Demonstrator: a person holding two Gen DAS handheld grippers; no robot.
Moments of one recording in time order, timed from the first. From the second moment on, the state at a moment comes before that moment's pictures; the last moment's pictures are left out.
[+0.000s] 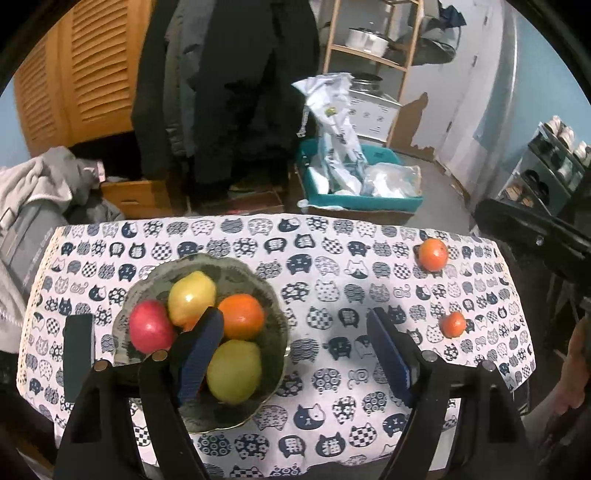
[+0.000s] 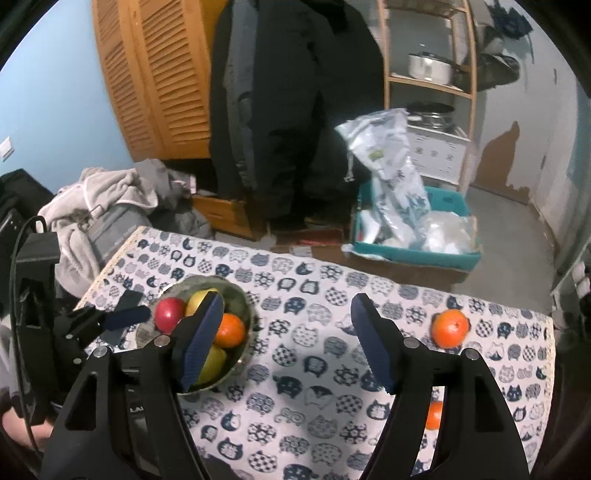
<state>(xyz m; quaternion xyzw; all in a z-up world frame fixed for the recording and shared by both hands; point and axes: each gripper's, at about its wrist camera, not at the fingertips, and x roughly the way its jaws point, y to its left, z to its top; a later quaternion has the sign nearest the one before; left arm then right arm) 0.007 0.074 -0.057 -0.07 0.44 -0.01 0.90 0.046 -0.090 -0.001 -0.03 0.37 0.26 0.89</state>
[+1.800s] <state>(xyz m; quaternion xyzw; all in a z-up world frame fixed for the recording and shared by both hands) 0.072 -0.070 -0.182 0.03 0.57 -0.10 0.81 0.107 -0.262 -0.214 0.03 0.57 0.11 0.81</state>
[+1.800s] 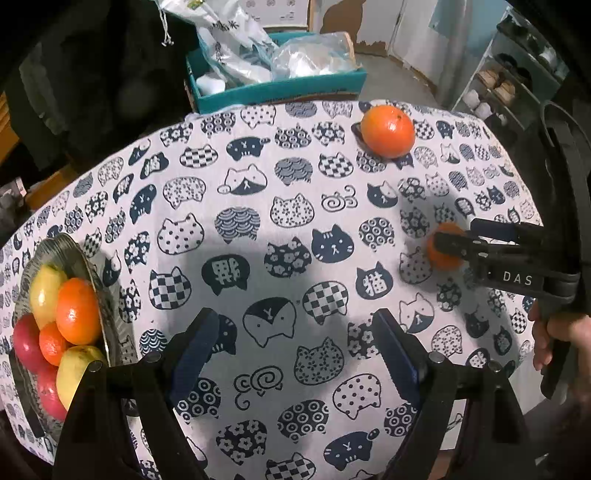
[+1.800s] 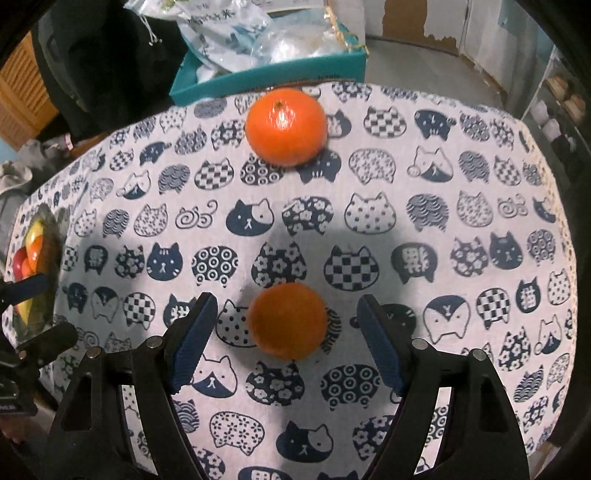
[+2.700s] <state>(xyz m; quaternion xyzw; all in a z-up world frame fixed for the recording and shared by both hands) 0.140 -0.108 -0.176 -0.01 0.57 -0.12 0.82 0.142 -0.287 -0.191 0.02 0.54 0.09 0.84</state>
